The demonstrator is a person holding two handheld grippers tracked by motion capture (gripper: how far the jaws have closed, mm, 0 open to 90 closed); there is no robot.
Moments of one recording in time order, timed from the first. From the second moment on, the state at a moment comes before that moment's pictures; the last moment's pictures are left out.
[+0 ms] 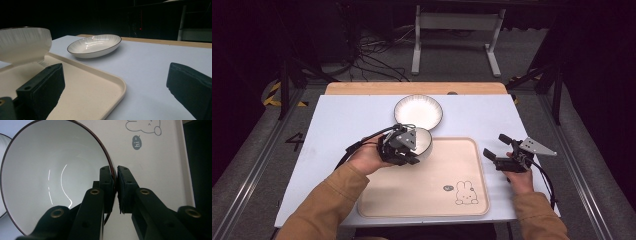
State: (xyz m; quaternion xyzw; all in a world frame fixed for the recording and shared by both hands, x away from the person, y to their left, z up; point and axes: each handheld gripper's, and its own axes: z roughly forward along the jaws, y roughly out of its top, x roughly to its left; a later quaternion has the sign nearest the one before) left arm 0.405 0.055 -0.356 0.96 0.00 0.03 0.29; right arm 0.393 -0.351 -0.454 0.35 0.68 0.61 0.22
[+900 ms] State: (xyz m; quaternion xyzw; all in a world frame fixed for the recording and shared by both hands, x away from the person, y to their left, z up) left arm 0.397 0.037 -0.376 0.97 -0.04 -0.02 0.23; right arm 0.393 -0.351 -0.454 0.35 0.68 0.61 0.22
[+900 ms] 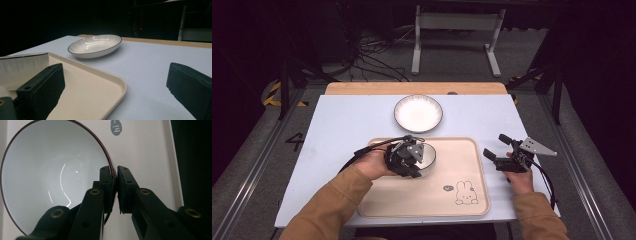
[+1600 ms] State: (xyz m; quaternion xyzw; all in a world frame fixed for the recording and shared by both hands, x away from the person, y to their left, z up) left arm 0.395 0.033 -0.380 0.97 -0.05 -0.07 0.23; right arm 0.393 -0.351 -0.454 0.35 0.68 0.61 0.22
